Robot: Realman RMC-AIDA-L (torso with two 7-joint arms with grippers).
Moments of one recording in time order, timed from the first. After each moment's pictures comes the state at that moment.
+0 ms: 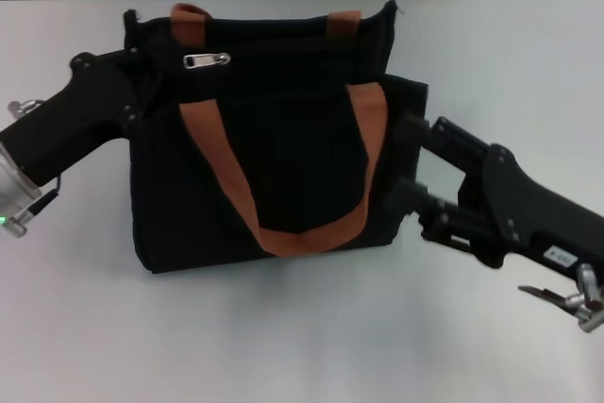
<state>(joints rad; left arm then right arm) -0.49 -2.07 0.39 0.31 1.73 1.65 -0.86 0.50 2.09 -0.43 -0.05 -1.88 -1.94 0.89</state>
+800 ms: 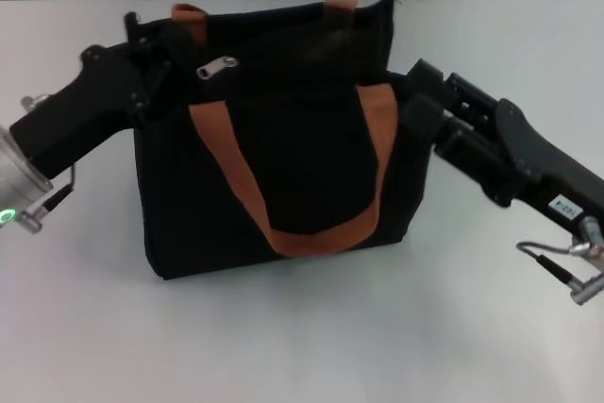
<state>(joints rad) -0.51 -2.07 0.40 0.26 1.69 1.66 -0.91 0.52 2.09 -0.30 0.00 -1.88 -1.92 0.98</state>
